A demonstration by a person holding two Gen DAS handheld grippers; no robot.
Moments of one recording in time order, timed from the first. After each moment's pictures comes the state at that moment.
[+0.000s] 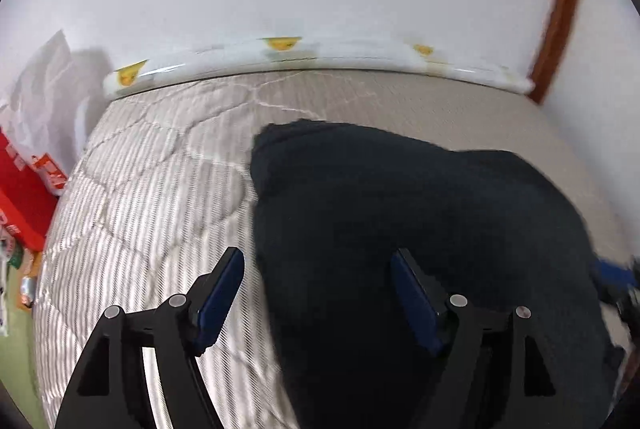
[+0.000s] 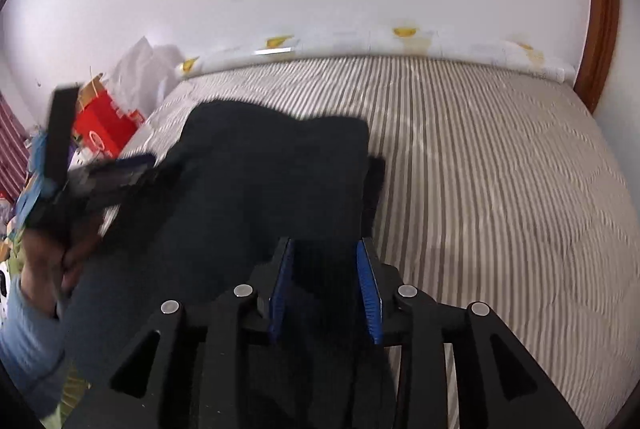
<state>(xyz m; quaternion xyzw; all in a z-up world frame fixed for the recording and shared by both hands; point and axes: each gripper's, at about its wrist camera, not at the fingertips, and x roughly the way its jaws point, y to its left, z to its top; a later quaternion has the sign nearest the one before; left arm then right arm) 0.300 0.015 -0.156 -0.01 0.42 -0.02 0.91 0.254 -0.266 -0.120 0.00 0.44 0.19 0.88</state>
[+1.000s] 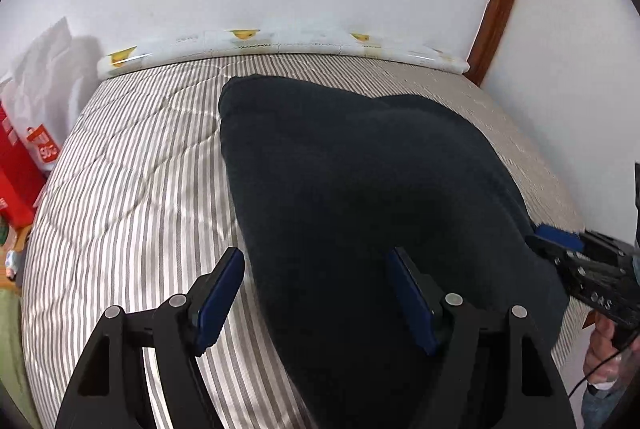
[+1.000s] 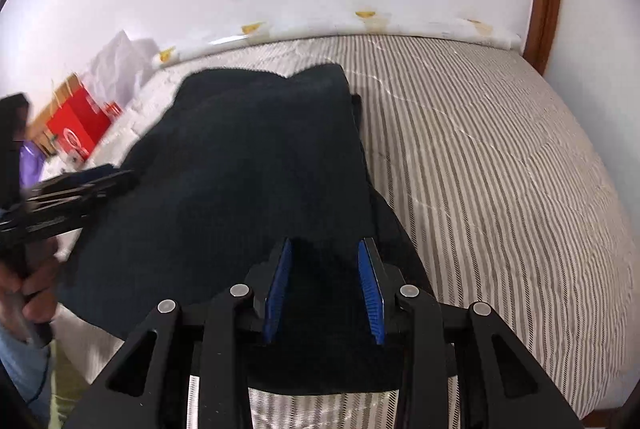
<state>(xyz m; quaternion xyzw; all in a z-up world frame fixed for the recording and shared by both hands) 0.174 -0.001 -0.142 -0.02 0.41 -0.11 0.90 0.168 -0.257 -0.125 0.00 0.44 0.10 0.89</state>
